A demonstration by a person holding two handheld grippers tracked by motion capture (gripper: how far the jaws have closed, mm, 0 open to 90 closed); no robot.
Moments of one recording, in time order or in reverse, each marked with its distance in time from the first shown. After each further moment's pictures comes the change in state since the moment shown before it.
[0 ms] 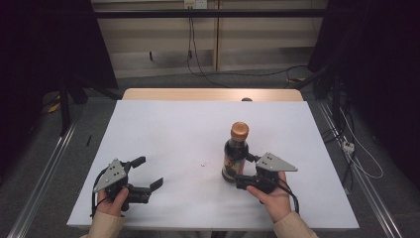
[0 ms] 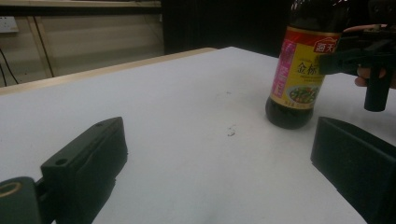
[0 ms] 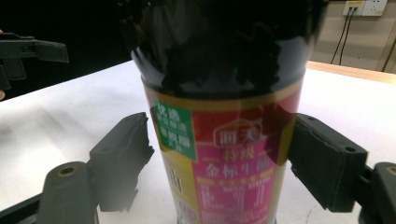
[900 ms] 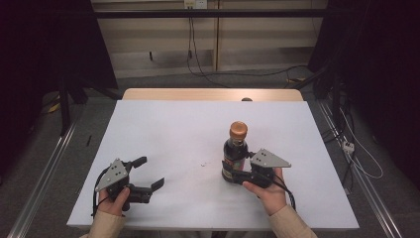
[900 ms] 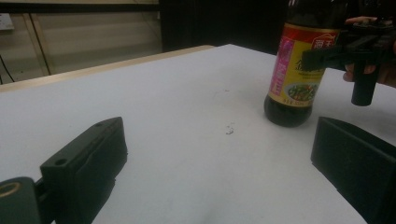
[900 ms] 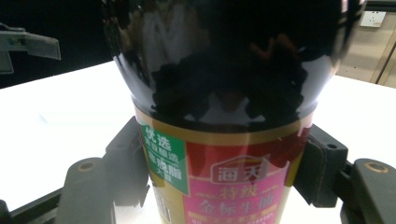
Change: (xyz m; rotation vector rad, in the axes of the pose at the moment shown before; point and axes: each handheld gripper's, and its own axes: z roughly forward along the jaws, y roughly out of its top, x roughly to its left) left arm 0.000 0.000 0.002 0.013 -0.009 0.005; right arm -0.002 0.005 0.012 0.004 -0.004 -0.056
